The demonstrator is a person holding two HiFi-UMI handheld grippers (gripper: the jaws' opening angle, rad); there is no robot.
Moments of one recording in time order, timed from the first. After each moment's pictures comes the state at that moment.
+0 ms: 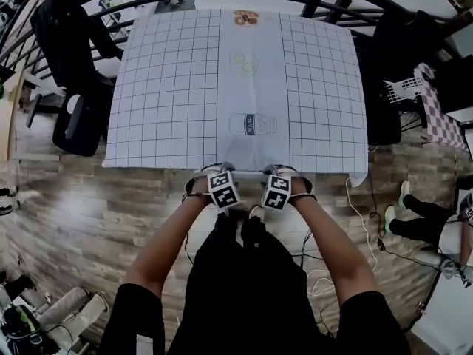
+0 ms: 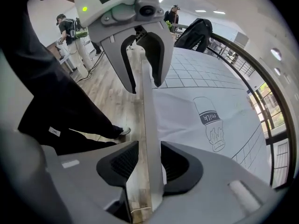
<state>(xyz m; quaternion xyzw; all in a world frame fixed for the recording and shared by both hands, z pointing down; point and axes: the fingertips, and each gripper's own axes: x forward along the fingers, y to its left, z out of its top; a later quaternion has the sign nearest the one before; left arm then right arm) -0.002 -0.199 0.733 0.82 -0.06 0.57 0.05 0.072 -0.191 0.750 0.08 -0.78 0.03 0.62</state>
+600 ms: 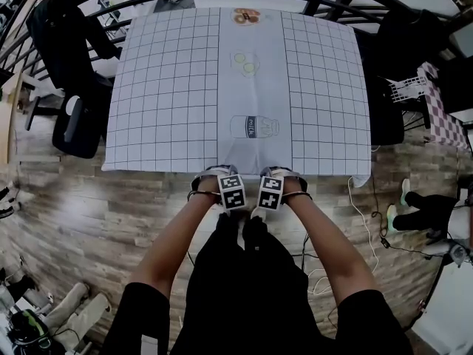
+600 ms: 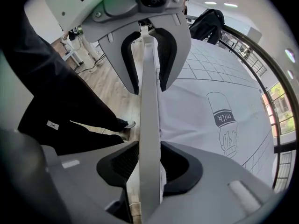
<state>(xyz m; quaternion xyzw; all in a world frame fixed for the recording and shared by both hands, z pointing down) 0.001 -0.196 0.772 0.78 0.02 0.62 0.01 0.063 -0.189 0.783 0.02 -0.76 0.03 0.65</state>
